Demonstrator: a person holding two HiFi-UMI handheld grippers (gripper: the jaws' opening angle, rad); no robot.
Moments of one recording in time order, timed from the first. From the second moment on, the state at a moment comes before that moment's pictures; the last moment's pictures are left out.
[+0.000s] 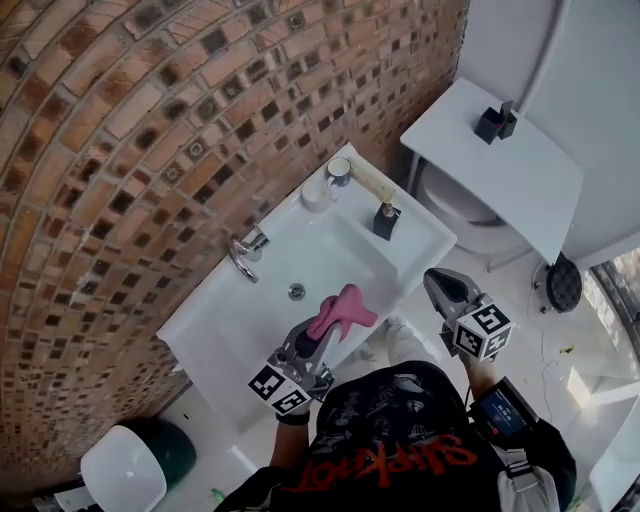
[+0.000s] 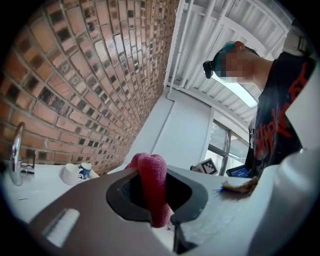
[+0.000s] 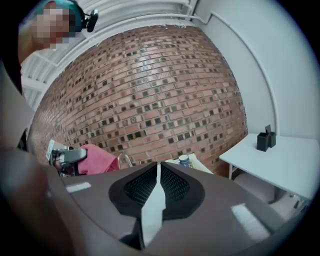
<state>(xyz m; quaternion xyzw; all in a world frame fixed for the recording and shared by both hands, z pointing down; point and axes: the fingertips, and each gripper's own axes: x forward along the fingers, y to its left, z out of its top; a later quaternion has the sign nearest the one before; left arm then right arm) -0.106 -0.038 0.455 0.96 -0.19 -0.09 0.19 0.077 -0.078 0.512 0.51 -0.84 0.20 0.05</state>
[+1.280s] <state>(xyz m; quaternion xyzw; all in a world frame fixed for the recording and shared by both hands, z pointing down) -0.106 -0.158 0.429 0.90 -0.39 -0.12 0.17 0.059 -0.286 0.693 0.40 -0.86 0.09 0.31</state>
